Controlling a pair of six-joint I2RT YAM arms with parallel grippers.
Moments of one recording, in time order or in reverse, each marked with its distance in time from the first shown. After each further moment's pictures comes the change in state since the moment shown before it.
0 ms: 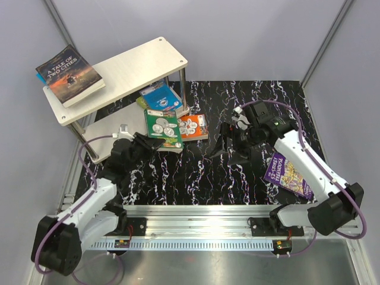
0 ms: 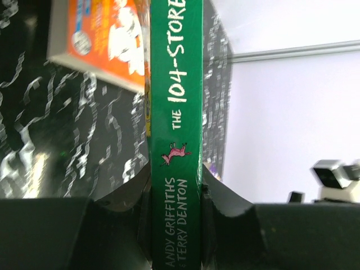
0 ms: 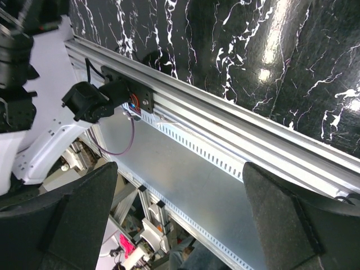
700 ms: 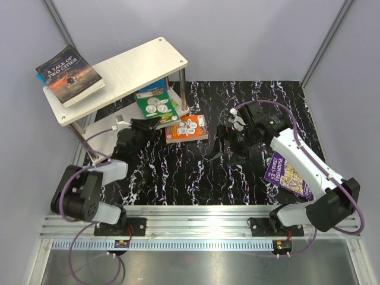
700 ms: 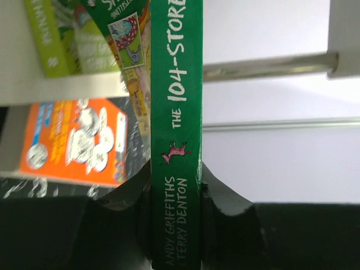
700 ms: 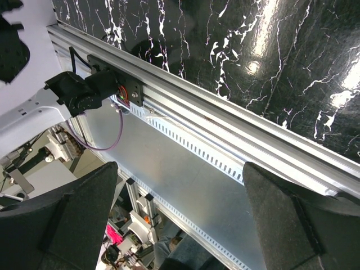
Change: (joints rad) left arm 0.080 0.464 0.037 0.647 -0.102 -0.185; right arm 0.040 0.046 0.008 -0.011 0.010 -0.047
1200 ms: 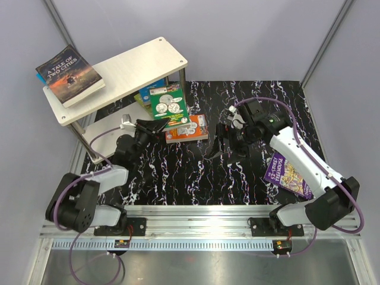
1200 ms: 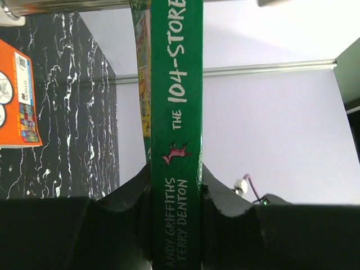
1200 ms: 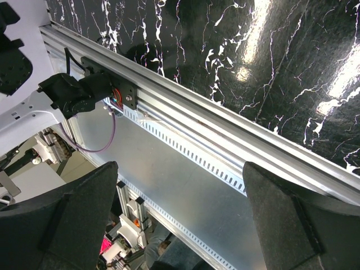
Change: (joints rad) left arm -0.067 -0.006 -0.026 0.213 0.159 -0.171; right arm 0.005 0.016 0.041 -0.016 0.029 -0.040
